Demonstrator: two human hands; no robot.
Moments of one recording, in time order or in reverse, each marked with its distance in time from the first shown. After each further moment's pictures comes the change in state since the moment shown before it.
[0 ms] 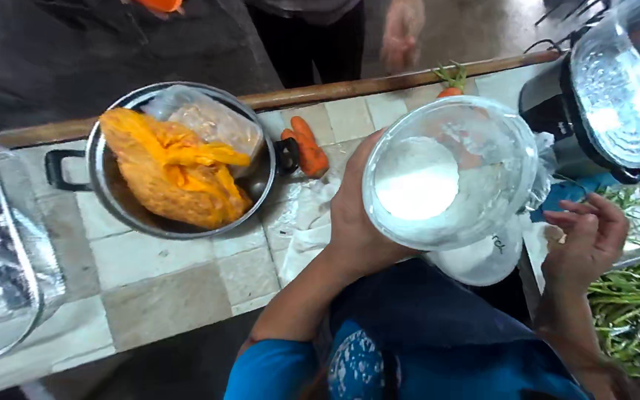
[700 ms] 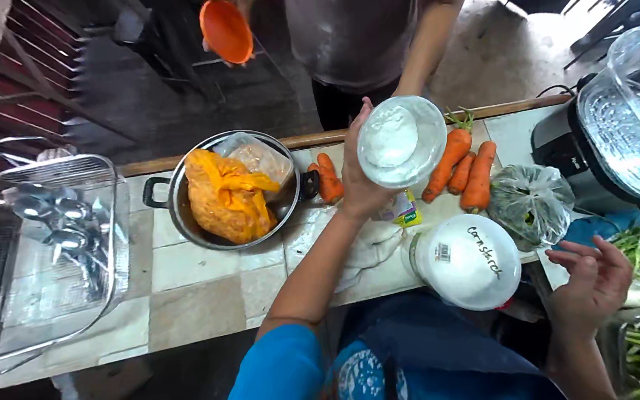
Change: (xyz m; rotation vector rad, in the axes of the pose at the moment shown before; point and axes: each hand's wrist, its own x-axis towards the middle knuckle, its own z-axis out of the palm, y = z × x) left_hand 0.077 -0.087 0.035 -0.139 0.206 0.366; right_hand -0.016 0.019 0.000 0.106 0.073 -0.053
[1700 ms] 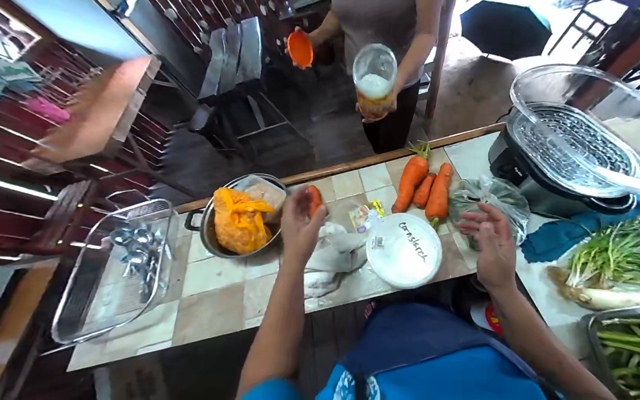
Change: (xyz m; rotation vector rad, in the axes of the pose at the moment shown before) left_hand -0.028 0.110 -0.025 0.448 -0.053 -0.545; right_hand 0.029 0.008 0.020 0.513 -0.200 0.099
